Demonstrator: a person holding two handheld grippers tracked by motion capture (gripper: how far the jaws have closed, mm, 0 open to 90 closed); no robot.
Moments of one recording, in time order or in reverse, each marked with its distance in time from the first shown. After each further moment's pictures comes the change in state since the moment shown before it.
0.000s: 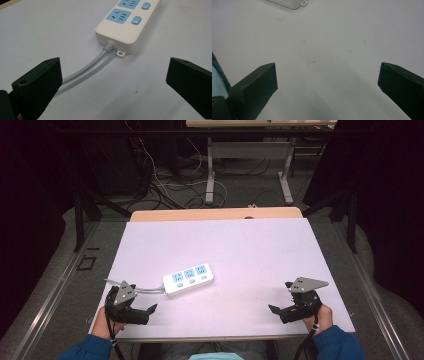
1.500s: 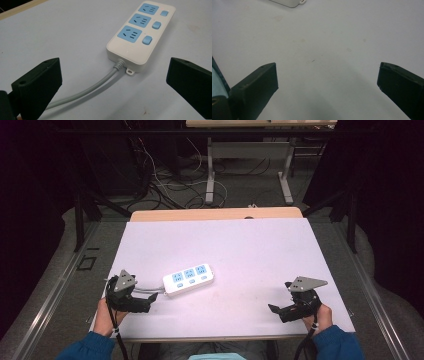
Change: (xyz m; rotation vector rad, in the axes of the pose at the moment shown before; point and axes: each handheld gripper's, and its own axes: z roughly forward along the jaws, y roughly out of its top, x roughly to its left) left arm 0.013 0.026 0.004 -0.013 0.029 -0.051; right arm -0.001 0.000 0.003 0.010 -0.005 0.008
